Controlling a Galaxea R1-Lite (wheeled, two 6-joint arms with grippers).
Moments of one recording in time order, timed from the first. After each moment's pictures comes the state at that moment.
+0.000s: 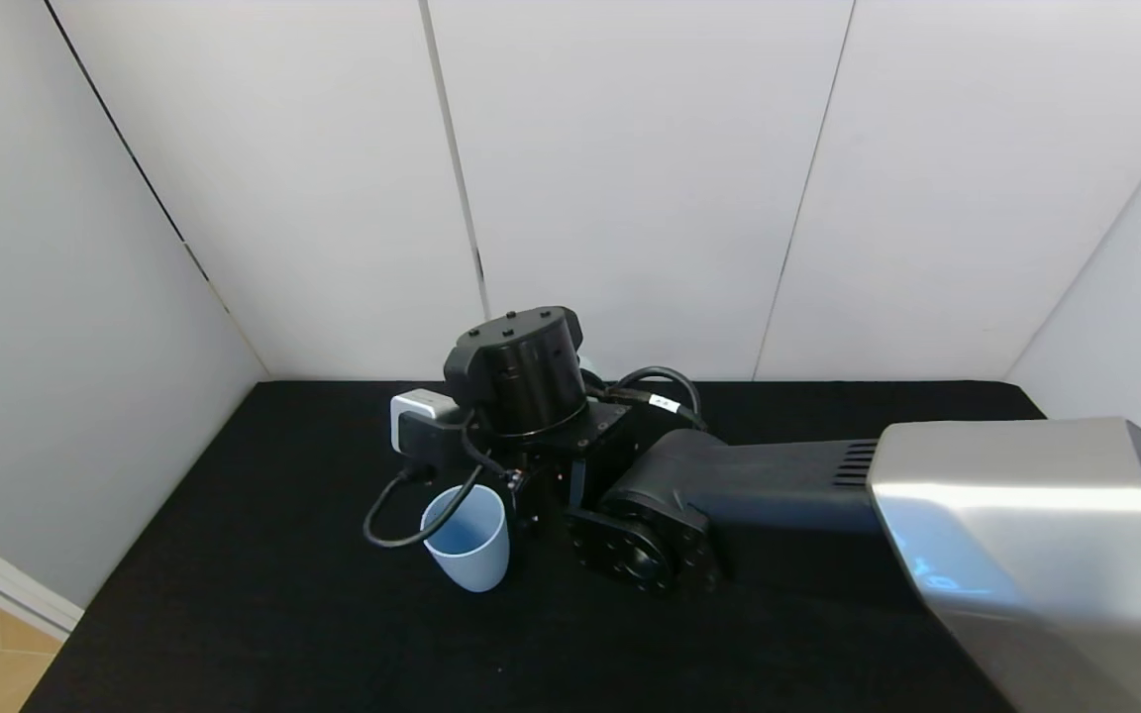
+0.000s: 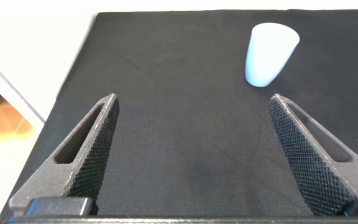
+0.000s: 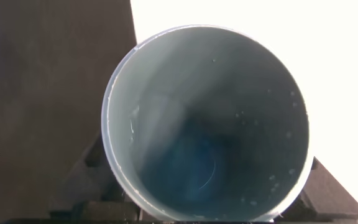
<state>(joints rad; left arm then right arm) 0.00 0.00 0.00 -0.01 0.01 -0.01 0.94 2.36 -1.90 -0.22 -0.65 -1.21</state>
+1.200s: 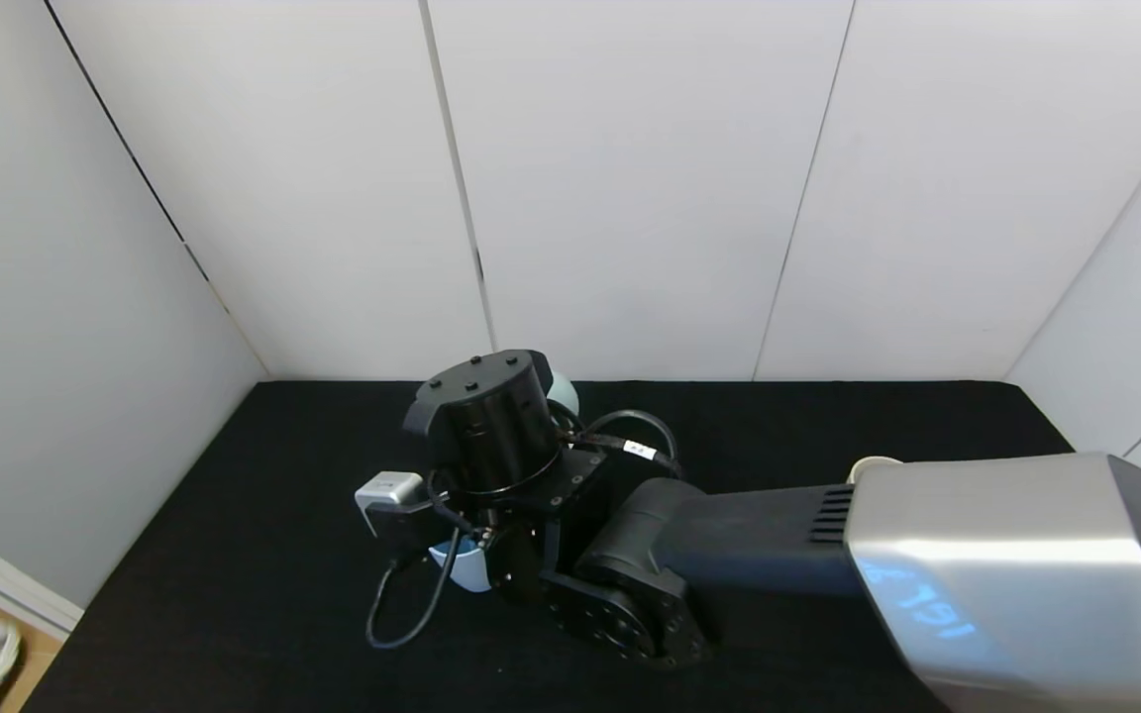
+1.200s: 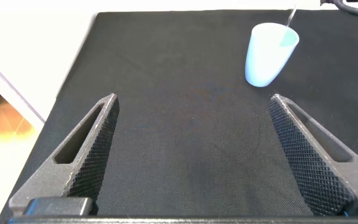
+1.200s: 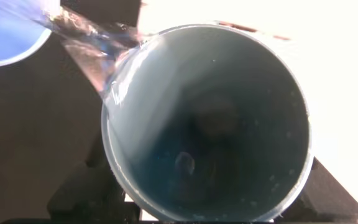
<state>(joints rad) 0.00 0.00 0.00 -0.01 0.01 -0.01 1.00 2.35 -1.81 -0.31 -0.65 -1.55</state>
